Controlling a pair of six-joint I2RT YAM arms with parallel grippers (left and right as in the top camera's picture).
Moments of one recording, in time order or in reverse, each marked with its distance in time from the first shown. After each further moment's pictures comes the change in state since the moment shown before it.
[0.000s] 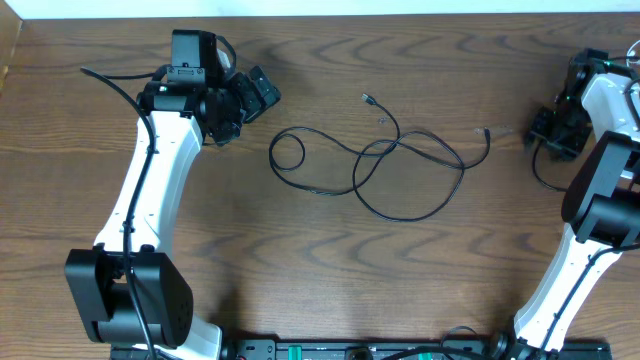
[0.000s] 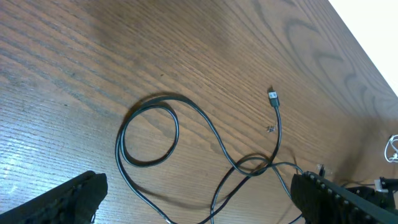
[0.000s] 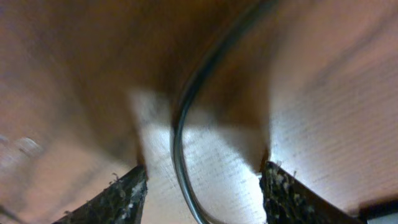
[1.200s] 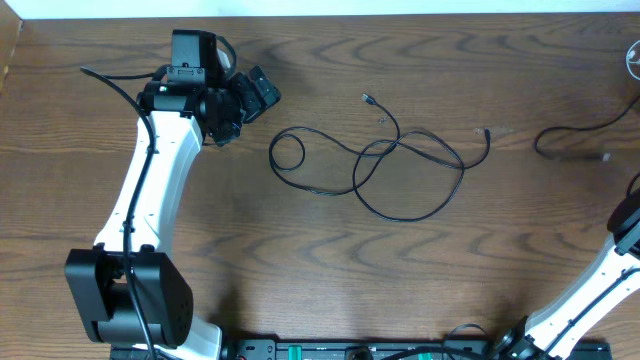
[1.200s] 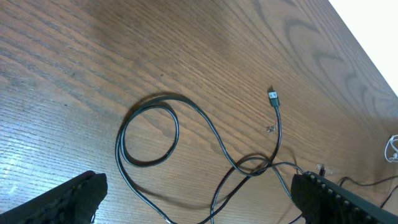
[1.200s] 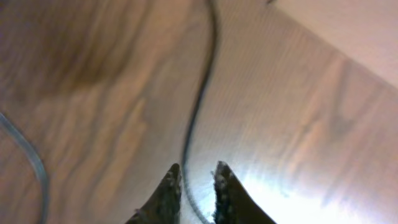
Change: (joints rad) left arm 0.000 0.000 0.000 0.000 0.000 0.000; right arm -0.314 0.002 0.335 0.044 0.348 0.122
